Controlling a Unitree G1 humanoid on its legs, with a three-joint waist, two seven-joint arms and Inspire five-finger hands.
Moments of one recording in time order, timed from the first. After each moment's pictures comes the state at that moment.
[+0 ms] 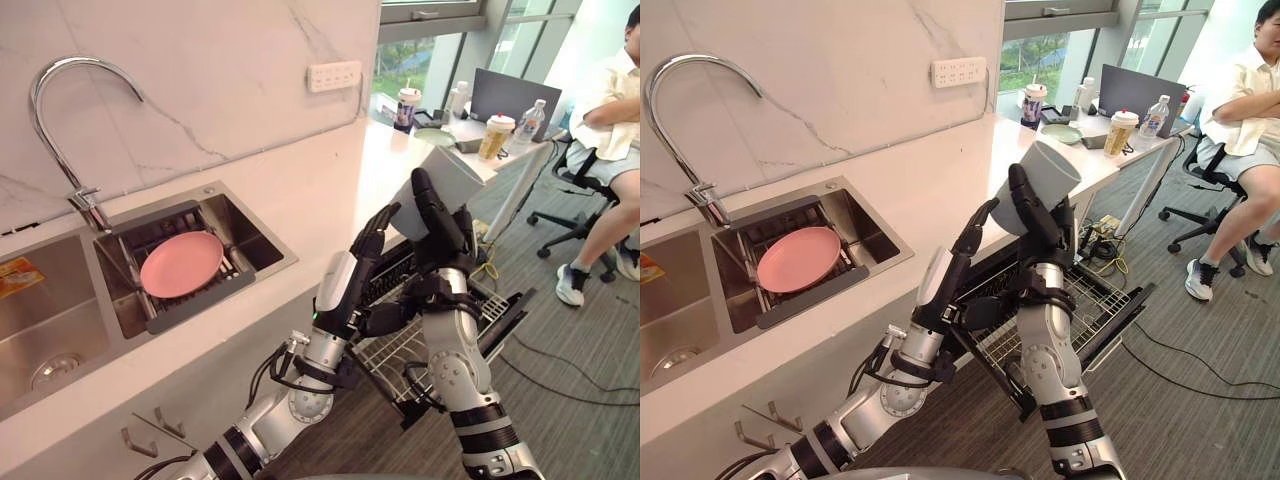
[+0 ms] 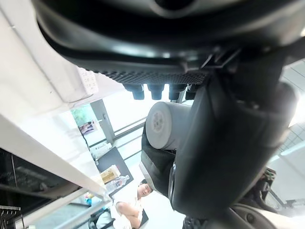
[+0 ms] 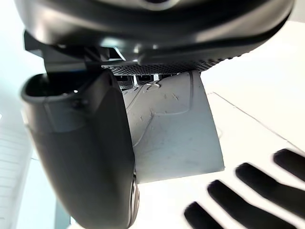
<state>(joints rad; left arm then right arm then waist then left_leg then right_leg) -0.16 0.20 -0.75 0.07 0.25 -0.32 0.48 -0.17 -0.09 0.12 -0.06 0.83 -0.26 -0.37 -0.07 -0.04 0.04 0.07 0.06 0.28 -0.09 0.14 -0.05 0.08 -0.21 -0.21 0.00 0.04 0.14</state>
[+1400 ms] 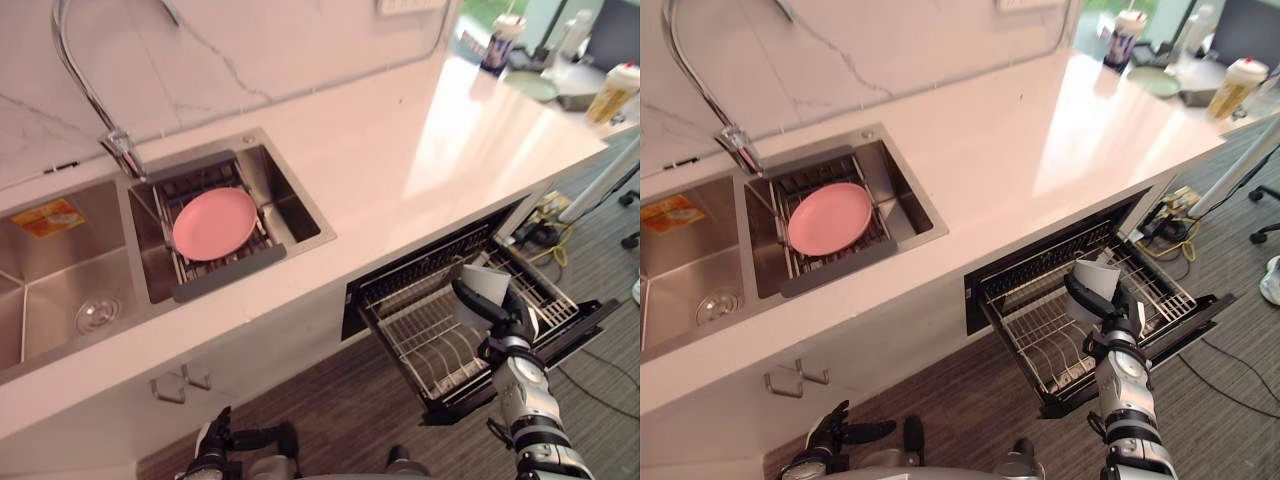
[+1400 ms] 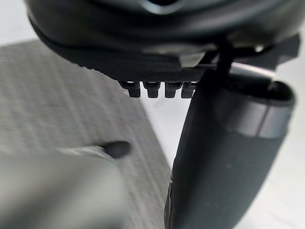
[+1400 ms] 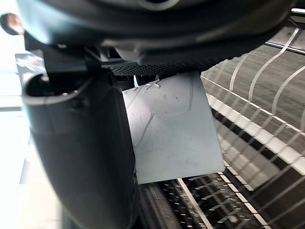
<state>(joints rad) 0.14 0.19 -0.06 0.88 -0.21 0.04 0.12 -0.24 -0.33 -0.25 0.74 0.41 -0.07 -0.13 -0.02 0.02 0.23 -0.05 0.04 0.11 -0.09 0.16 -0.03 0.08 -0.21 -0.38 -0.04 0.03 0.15</state>
